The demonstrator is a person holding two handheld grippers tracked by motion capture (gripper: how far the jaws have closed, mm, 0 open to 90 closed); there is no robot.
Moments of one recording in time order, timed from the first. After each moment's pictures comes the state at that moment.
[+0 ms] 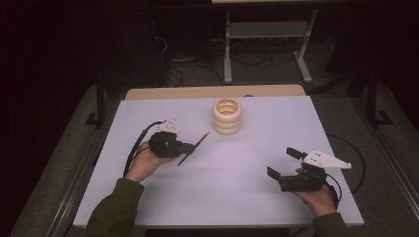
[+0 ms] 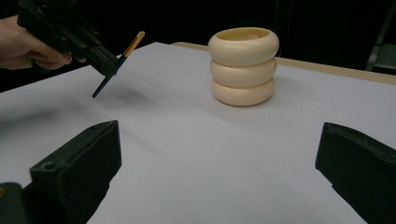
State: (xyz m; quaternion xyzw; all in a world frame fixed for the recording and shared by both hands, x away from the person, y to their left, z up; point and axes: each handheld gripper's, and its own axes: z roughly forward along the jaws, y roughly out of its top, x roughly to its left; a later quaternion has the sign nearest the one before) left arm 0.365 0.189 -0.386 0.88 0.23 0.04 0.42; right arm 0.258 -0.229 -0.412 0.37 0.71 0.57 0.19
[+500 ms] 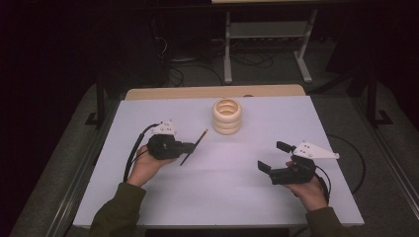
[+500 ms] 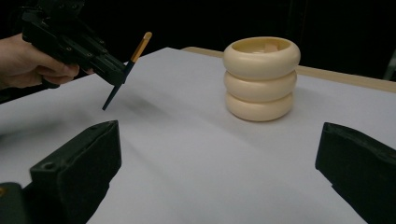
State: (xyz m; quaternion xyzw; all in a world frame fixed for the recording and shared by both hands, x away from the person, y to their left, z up) left arm 0.358 0.193 -0.388 0.85 0.24 0.05 0.46; right arm 0.277 -0.208 -0.405 0.35 0.72 0.58 0.17
